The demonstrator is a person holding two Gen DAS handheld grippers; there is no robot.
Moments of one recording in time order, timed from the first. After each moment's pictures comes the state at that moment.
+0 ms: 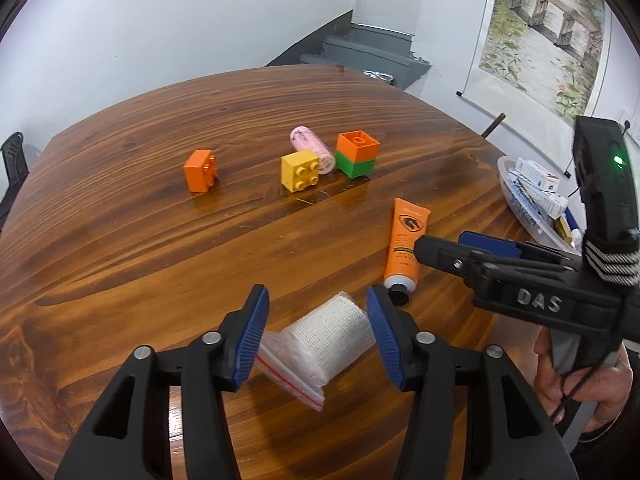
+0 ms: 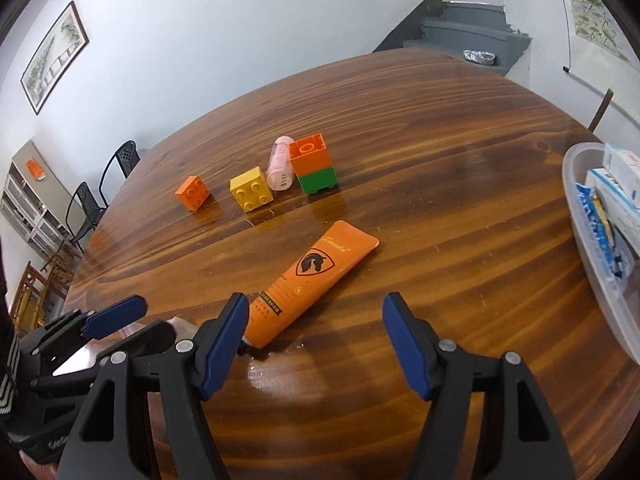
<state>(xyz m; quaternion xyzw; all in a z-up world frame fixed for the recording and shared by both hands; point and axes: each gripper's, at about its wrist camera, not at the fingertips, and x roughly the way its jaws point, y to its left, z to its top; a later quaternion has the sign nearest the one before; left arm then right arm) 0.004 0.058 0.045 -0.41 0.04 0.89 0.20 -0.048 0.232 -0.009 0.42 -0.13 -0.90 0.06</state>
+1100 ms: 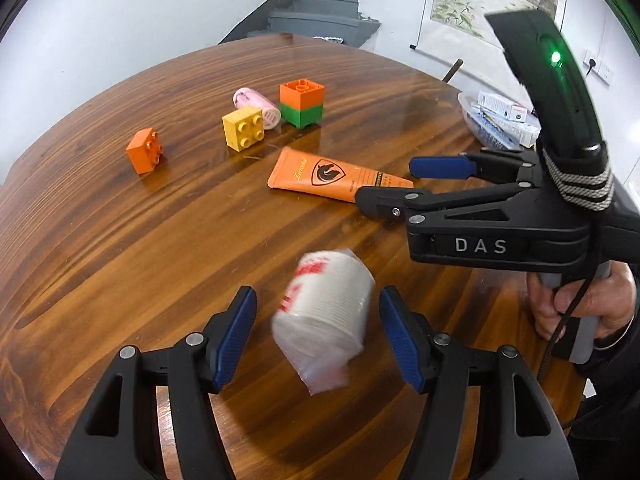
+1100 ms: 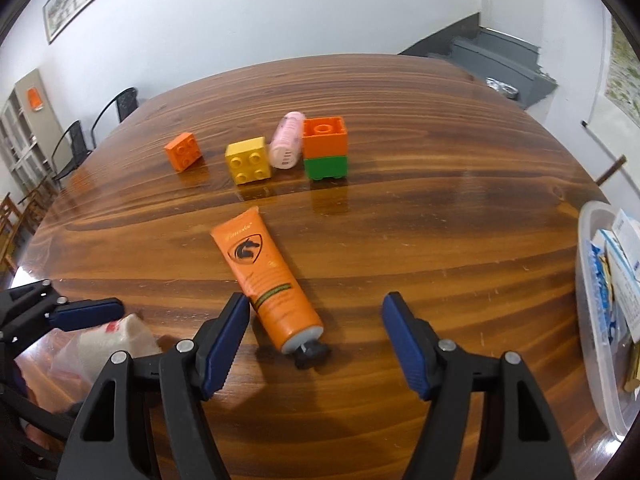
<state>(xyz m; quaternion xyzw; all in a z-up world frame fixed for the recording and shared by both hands) 0.016 0.074 0.018 -0.44 0.10 0.85 0.27 -0.062 0.213 -0.021 0.43 -0.01 -0.90 0.07</state>
